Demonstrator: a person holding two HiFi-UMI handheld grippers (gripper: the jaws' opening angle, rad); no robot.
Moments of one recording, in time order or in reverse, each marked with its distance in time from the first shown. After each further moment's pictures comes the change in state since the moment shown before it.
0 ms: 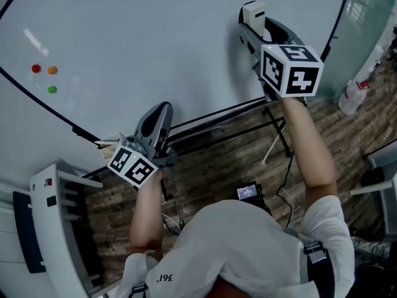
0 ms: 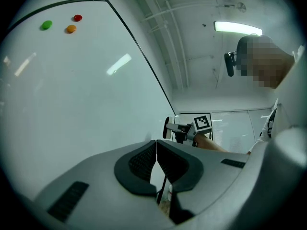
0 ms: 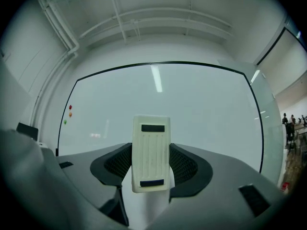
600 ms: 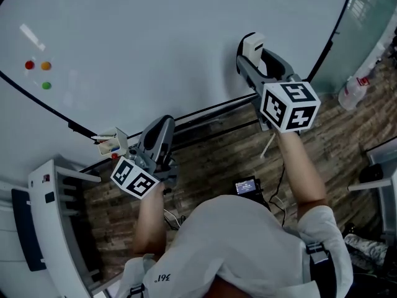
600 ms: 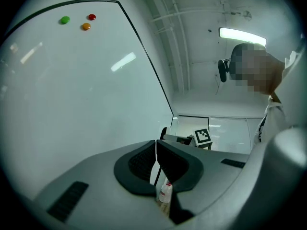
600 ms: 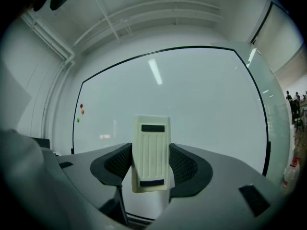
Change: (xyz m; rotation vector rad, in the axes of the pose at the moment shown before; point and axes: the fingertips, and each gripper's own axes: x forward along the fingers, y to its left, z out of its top) left arm -0.031 -0.015 -0.033 -0.077 -0.005 -0.019; right arm -0.039 0.032 -0.085 0.146 0.064 0.087
